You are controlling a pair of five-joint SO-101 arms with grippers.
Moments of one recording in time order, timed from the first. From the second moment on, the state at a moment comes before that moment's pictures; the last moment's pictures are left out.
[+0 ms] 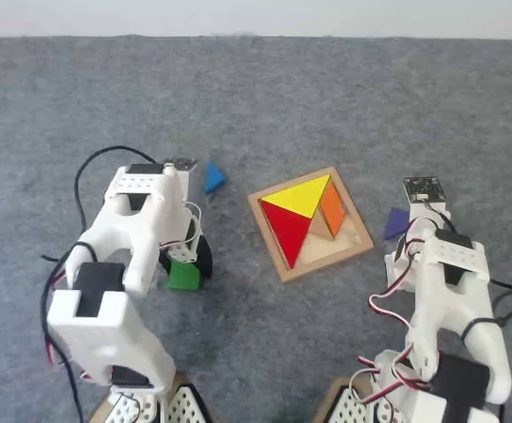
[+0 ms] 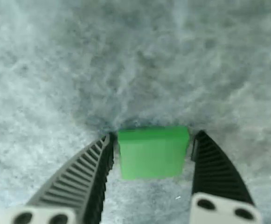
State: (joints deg) left arm -5.3 15.7 26.2 78.8 0.5; right arm 12.8 -16.2 56.3 51.4 18.2
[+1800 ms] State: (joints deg) left arm 38.0 32.2 -10.9 81.5 8.1; right arm 12.8 -16.2 56.4 51.1 18.2
